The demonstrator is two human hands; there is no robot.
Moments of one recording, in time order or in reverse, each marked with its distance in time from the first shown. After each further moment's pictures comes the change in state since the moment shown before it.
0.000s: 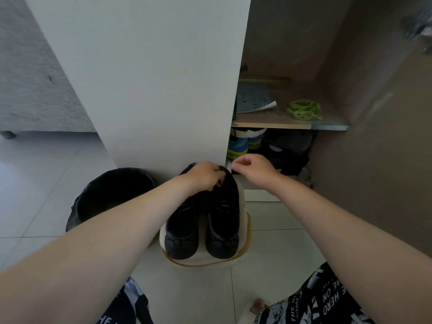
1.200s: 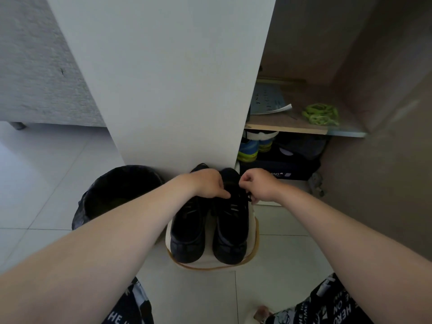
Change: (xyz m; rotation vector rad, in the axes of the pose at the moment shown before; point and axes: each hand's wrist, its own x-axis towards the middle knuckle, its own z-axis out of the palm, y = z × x) left_hand 0.003 -0.016 -0.021 0.543 -0.225 0.056; right_hand 0.012 0.013 0.021 -0.250 -0.212 0.103
